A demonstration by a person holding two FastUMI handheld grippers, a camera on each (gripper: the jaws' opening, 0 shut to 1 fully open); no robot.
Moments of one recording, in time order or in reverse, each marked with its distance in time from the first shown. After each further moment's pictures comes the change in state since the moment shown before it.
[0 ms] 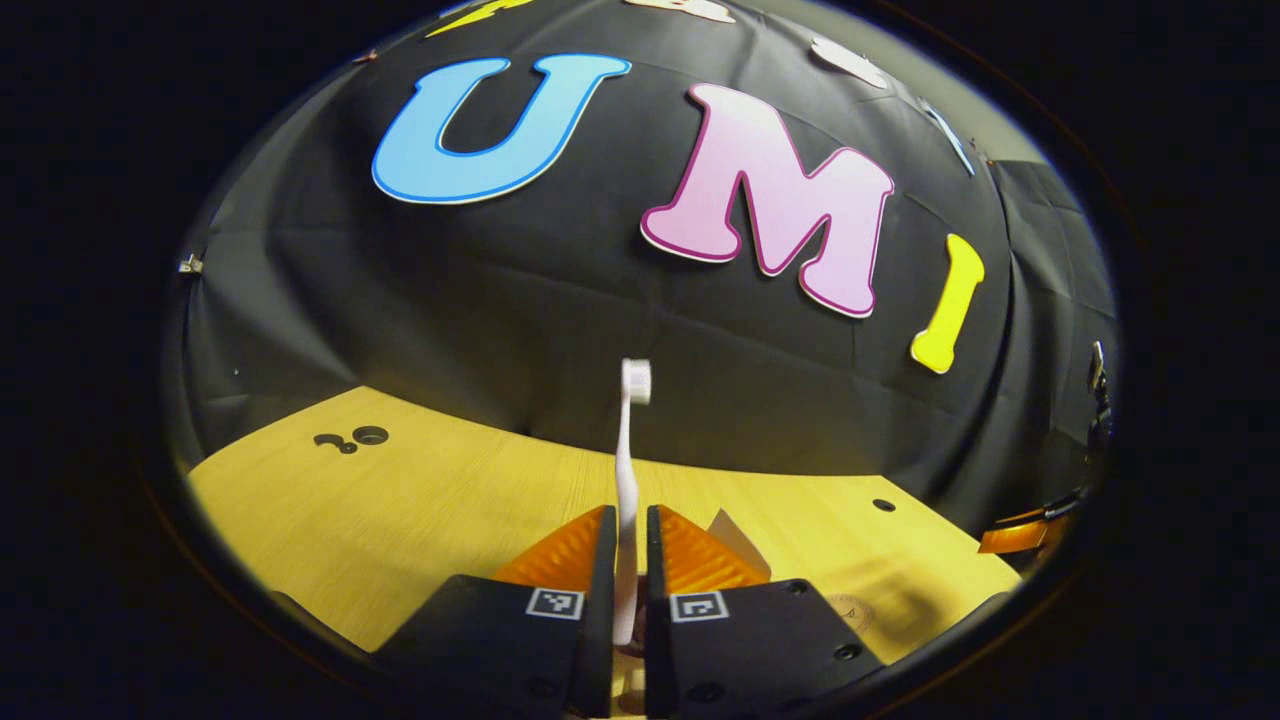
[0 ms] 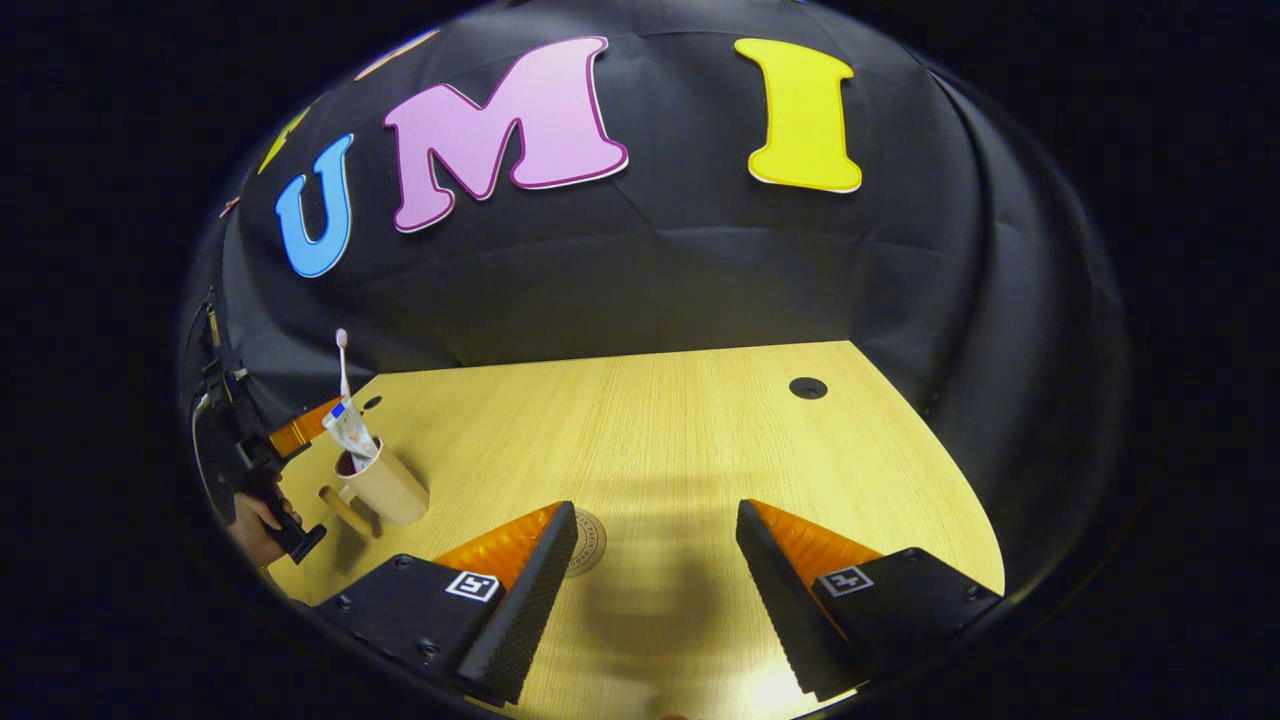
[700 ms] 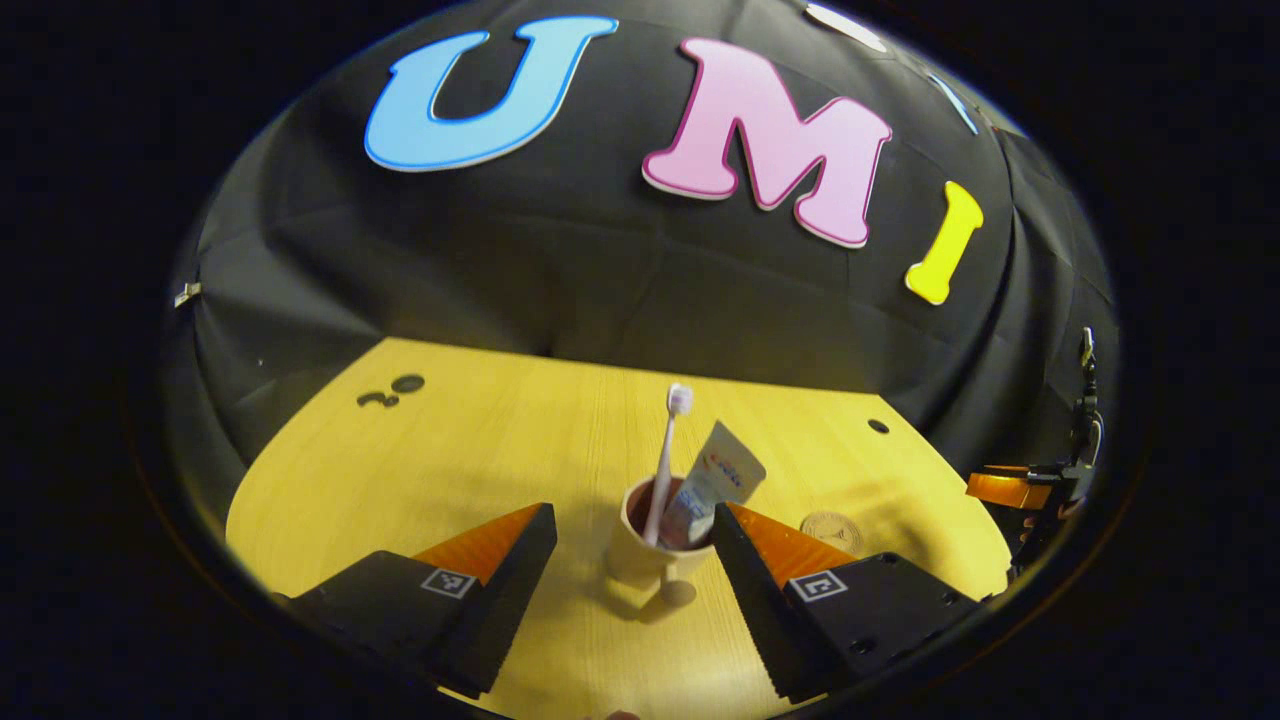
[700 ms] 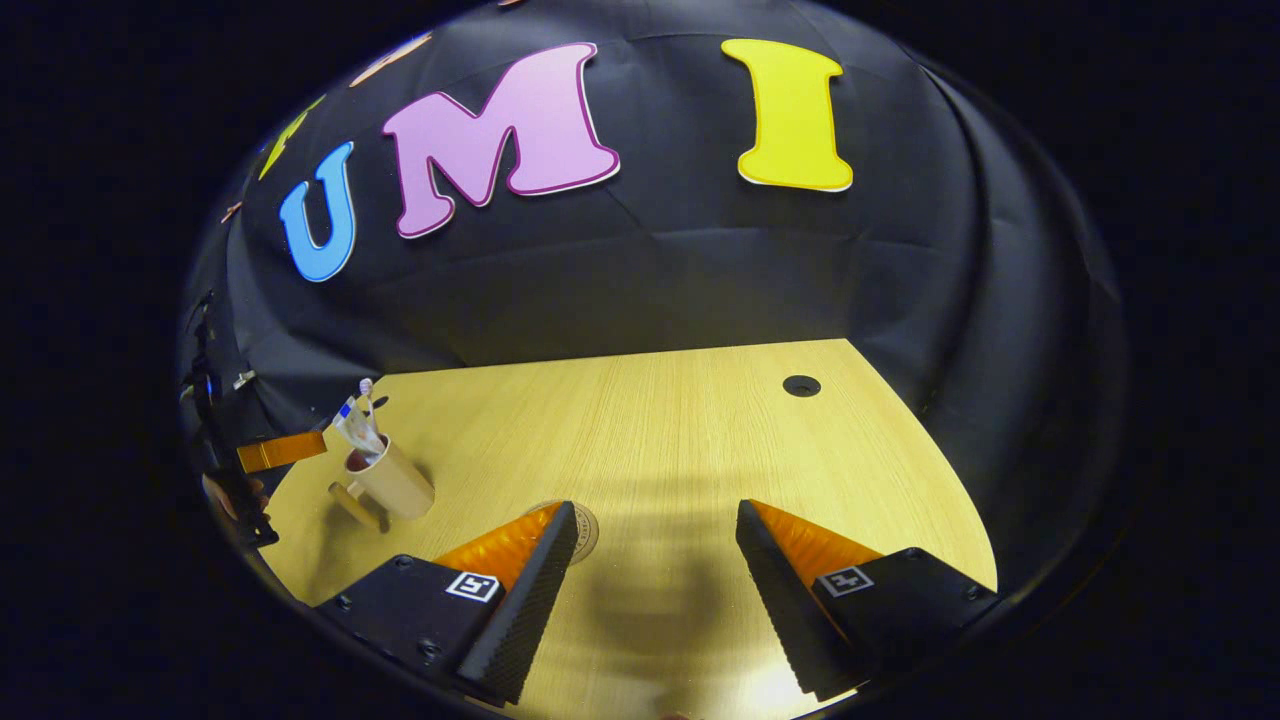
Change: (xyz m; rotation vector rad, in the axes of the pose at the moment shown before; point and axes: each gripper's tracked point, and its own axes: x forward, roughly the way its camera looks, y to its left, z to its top) left arm -0.075 0.009 -0.026 0.013 0.371 0.032; right arm -0.019 -0.015 0.001 -0.014 0.006 0.029
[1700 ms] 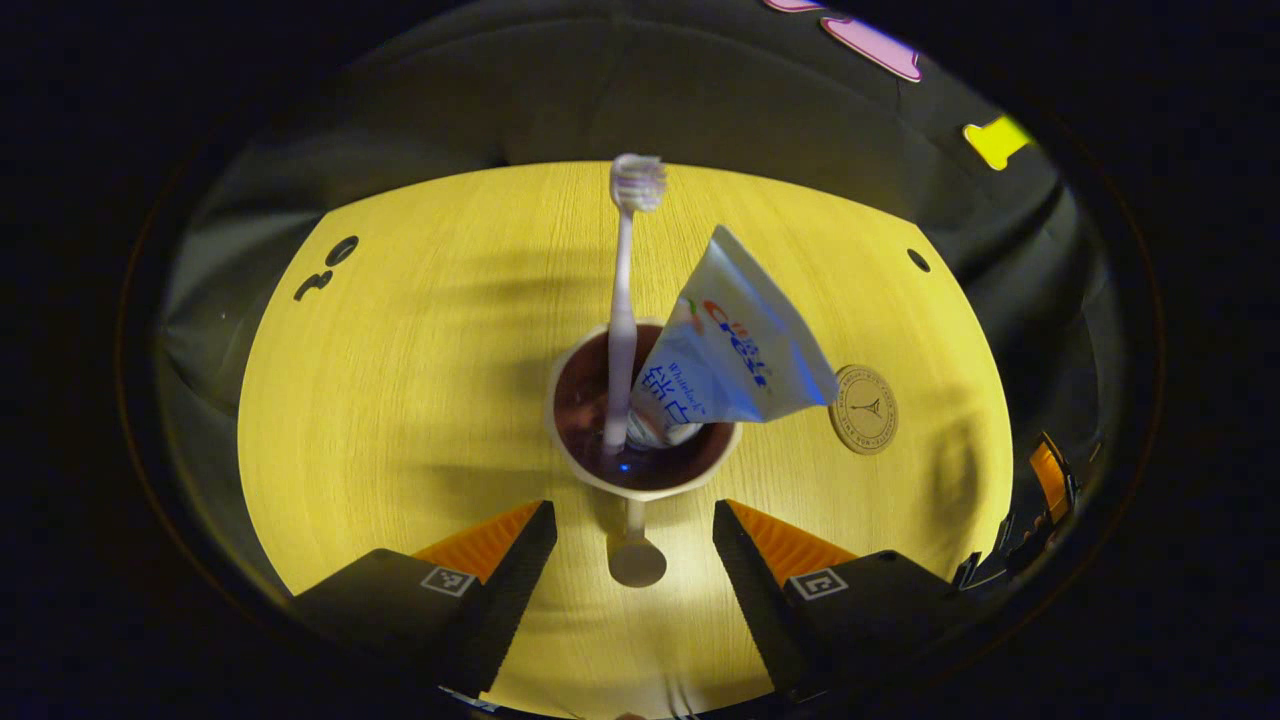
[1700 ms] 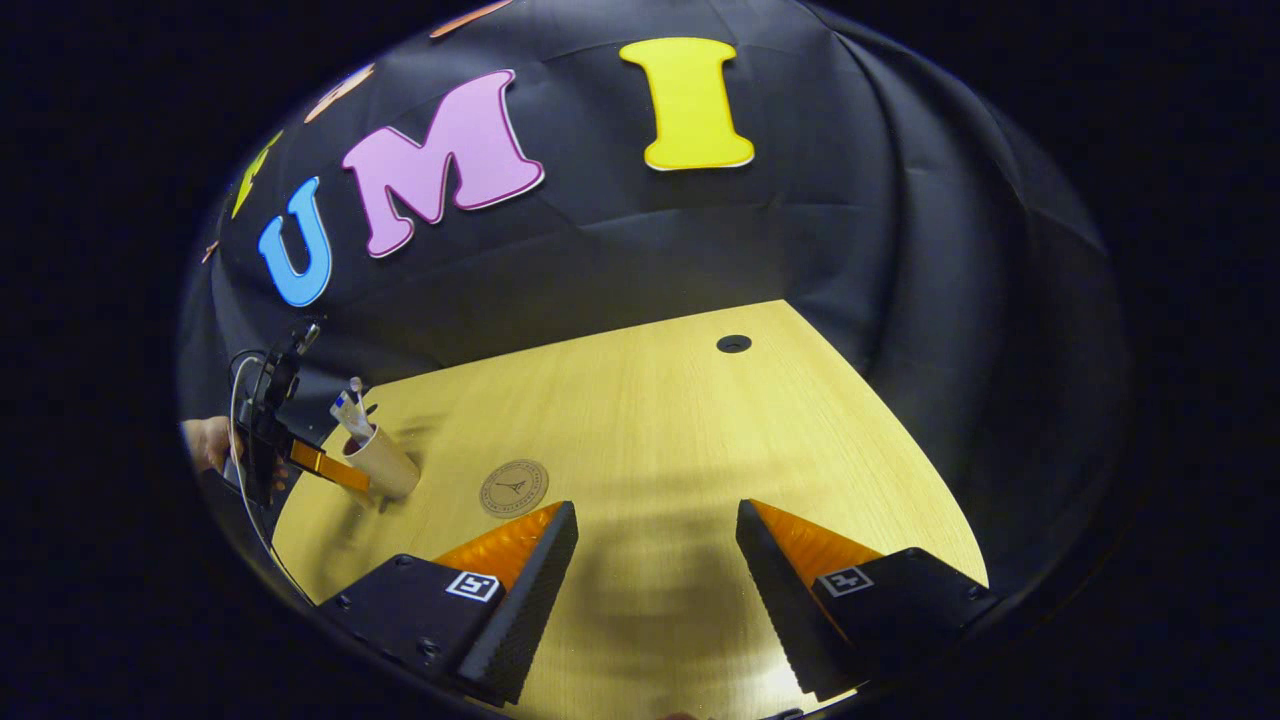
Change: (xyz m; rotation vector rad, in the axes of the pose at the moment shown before) left arm 0.037 -0.016 -0.080 0.068 0.655 0.056; right arm -0.060 -0.075 -0.043 0.147 0.015 -0.077
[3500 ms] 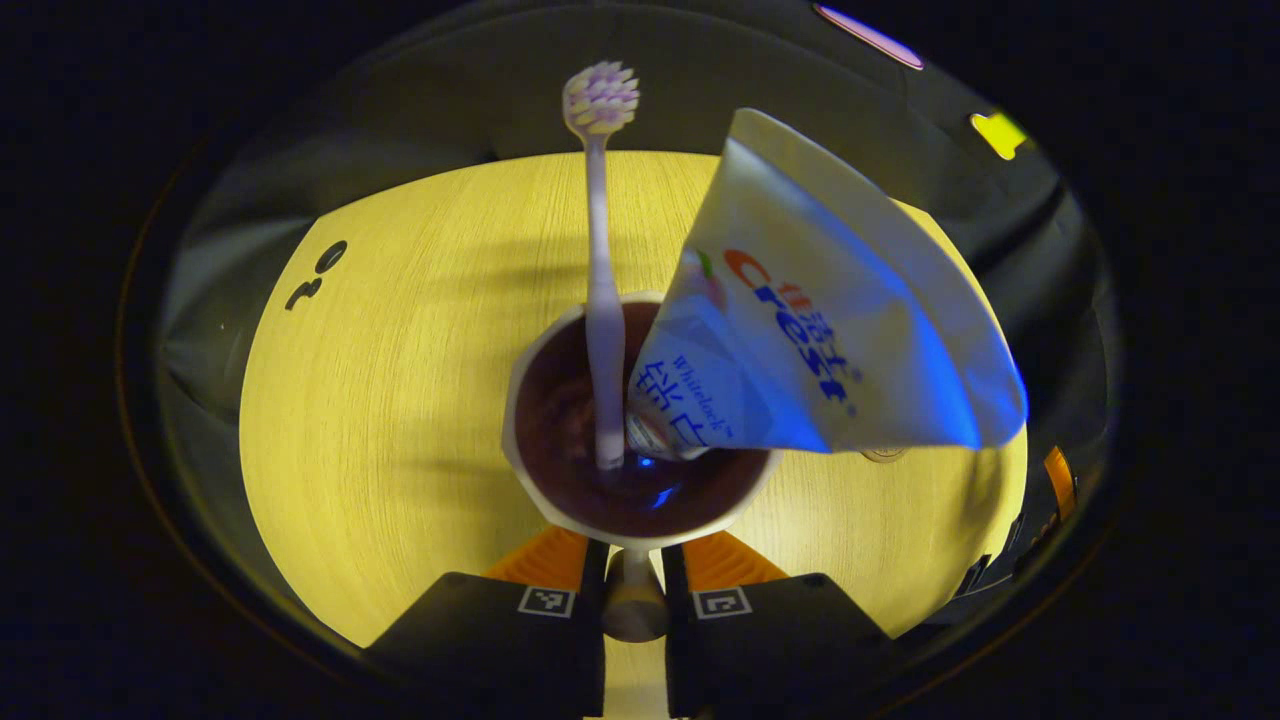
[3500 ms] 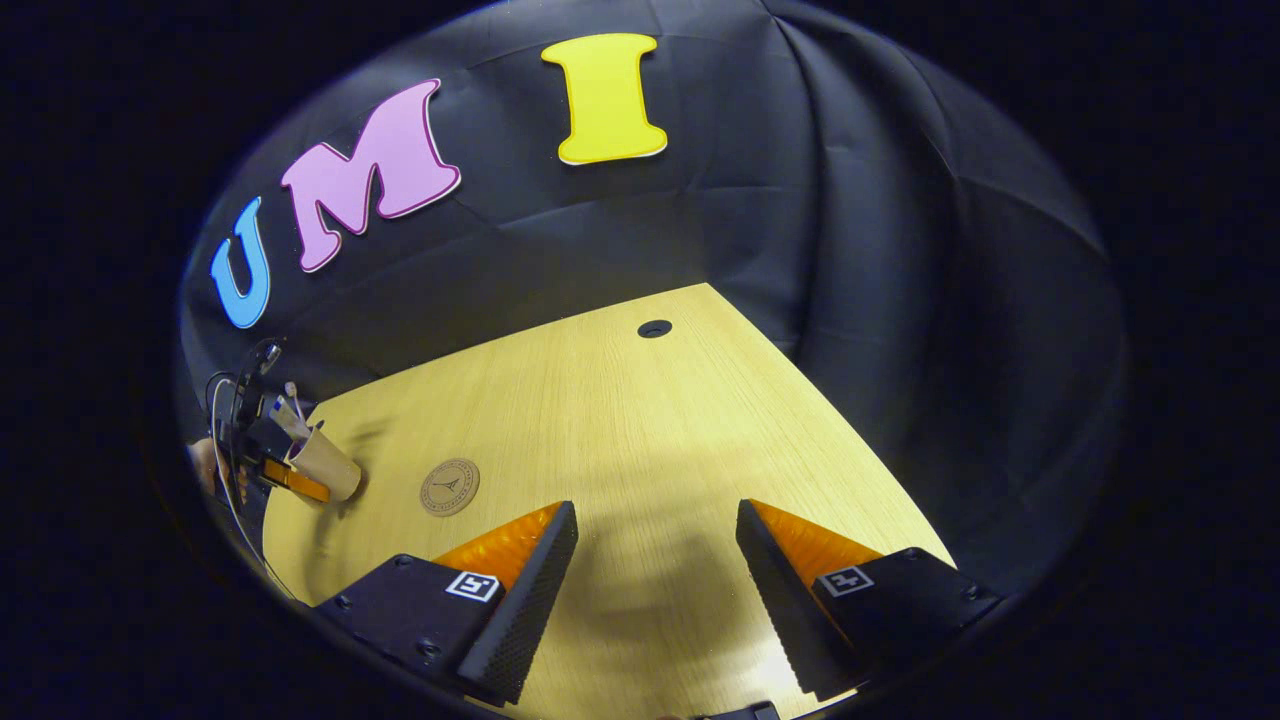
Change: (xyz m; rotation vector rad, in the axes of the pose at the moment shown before) left arm 0.013 -0.006 0.010 0.026 -0.001 0.035; right arm -0.006 -0.044 -0.015 0.063 0.028 -0.150
